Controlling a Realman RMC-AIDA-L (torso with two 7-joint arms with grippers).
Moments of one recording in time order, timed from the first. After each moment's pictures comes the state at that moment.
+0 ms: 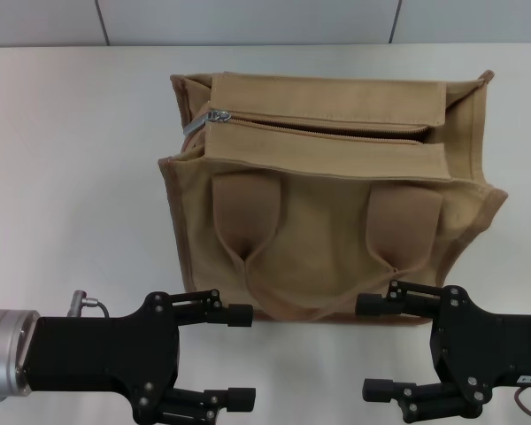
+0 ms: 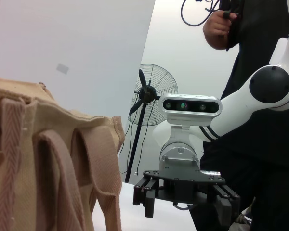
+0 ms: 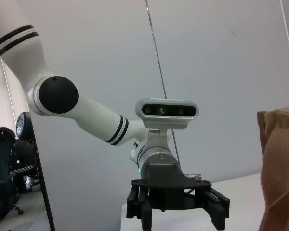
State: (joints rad) left arm -0.39 -2.06 0.92 0.49 1.87 1.91 -1.05; right arm 0.39 2.08 -0.74 -0.40 -1.97 -1.92 0.90
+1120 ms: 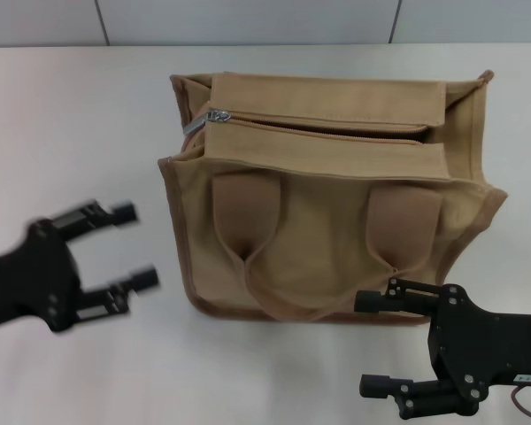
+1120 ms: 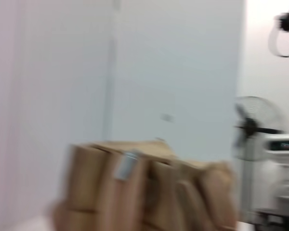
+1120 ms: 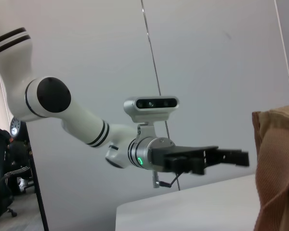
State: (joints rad) left arm -0.31 -2.02 0.55 0.50 1.86 1.91 -0.95; right arm 0.39 2.08 -0.73 -0.39 -1.97 -1.91 0.89
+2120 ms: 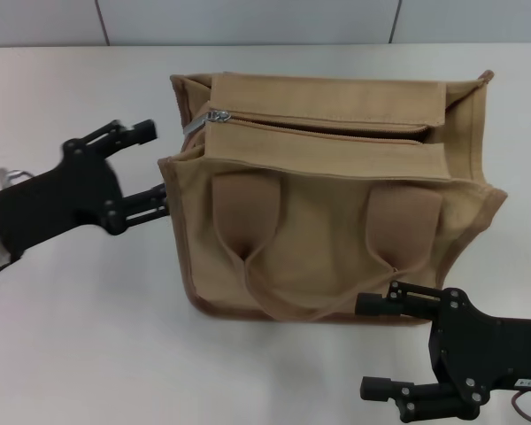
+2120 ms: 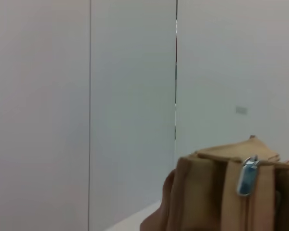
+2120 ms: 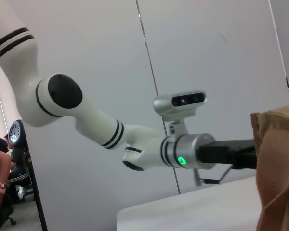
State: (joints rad) left arm -0.46 -2.07 0.48 0.45 1.87 1.66 -0.89; right arm 0.38 2.08 -0.73 -0.37 -1.96 -1.91 0.89
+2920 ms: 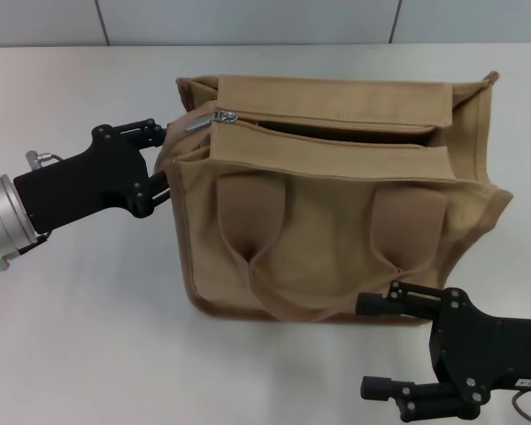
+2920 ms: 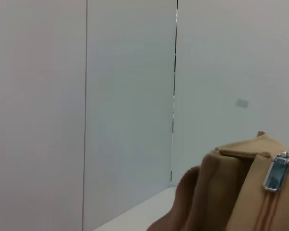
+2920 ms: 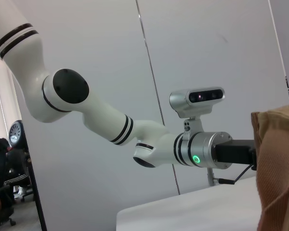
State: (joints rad) left arm -0.52 -2.06 0.51 0.41 1.86 1.59 -0.92; right arm 0.38 2.08 -0.73 -0.37 -1.96 -1.91 0.89
